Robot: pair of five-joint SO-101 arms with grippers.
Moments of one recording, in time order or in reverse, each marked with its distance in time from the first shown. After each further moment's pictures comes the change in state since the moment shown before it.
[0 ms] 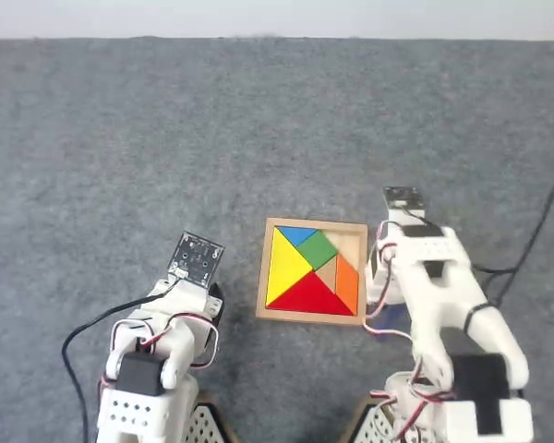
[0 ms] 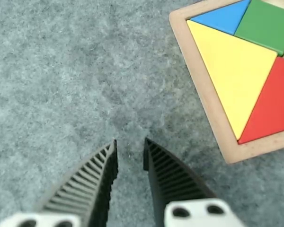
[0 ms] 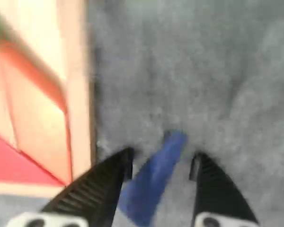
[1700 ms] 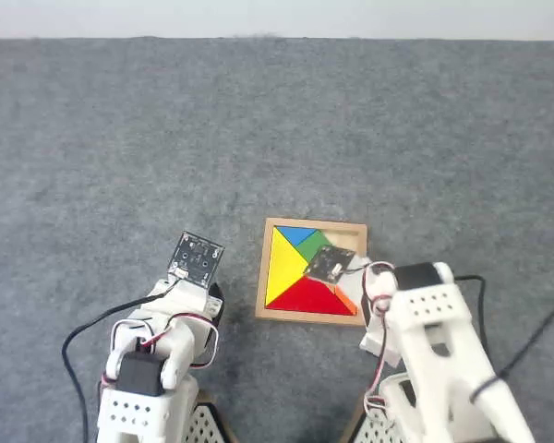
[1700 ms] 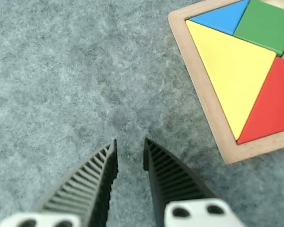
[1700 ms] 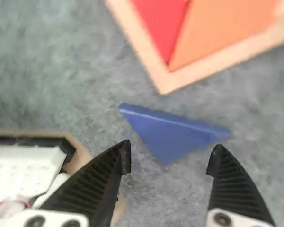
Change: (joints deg) left arm 0.0 0.0 0.0 0.0 0.0; right arm -9.0 -26.6 12.9 16.4 51.2
